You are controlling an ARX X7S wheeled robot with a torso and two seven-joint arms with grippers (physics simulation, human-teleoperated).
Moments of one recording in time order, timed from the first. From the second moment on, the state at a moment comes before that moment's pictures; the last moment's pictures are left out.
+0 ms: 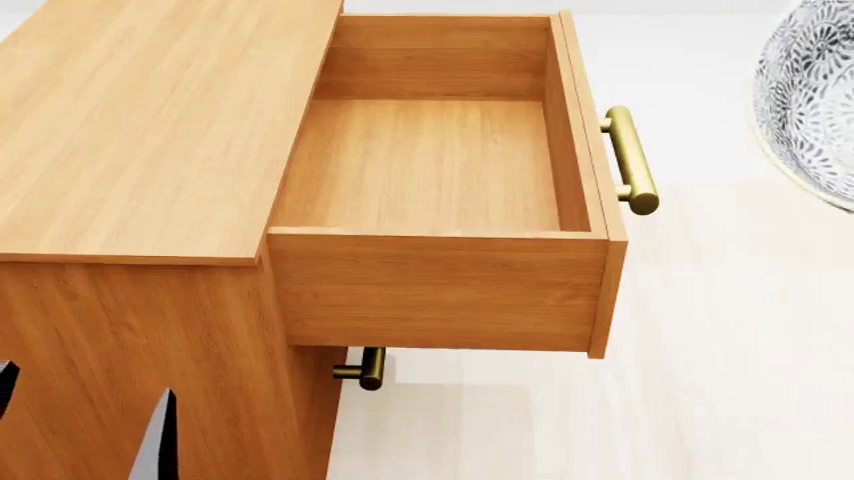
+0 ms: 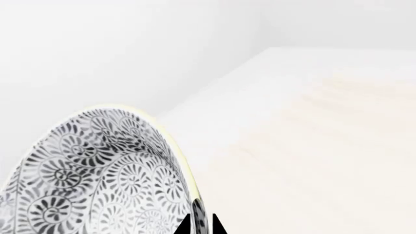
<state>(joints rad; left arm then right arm) 0.05 -0.43 0.26 0.86 -0.36 -0.41 -0.39 1.03 0.73 0.13 0.13 1.21 0.97 0.82</state>
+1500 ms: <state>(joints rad) 0.05 -0.45 0.28 0.84 -0.39 -0.39 -0.40 1.96 0.04 0.08 1.31 0.71 0.87 0.37</state>
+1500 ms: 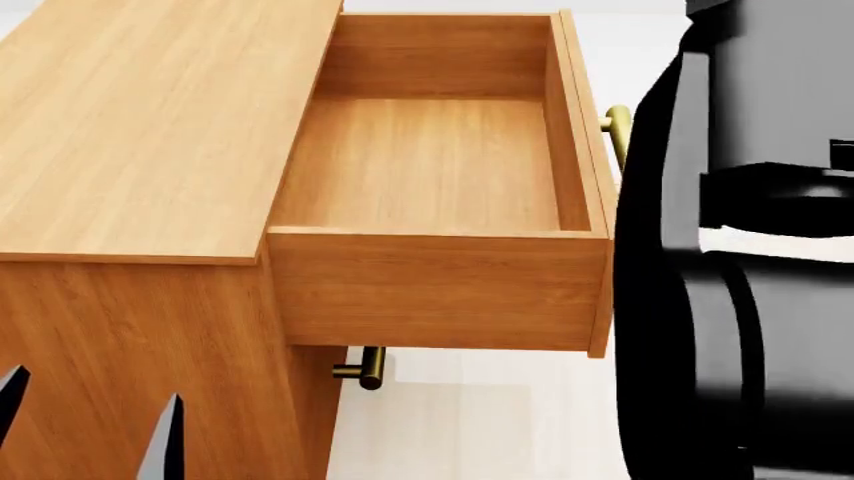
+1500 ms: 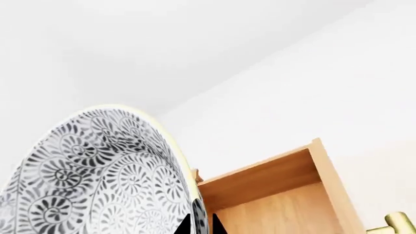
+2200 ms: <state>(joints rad) 0.04 -0.46 0.28 0.84 -0.41 -0.38 -0.41 2.00 0.02 -1.61 1.17 2.41 0.59 0.36</state>
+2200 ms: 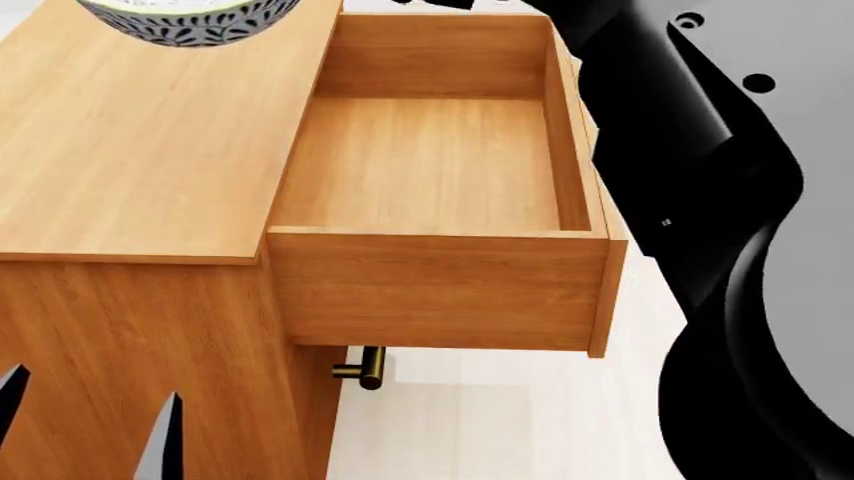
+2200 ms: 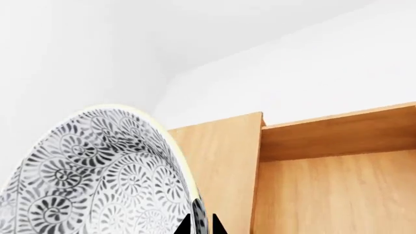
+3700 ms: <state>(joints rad) 0.03 -0.49 0.26 0.89 -0.48 -0.41 -0.46 1.87 0.02 -1.66 0.97 2.53 0.47 0.39</state>
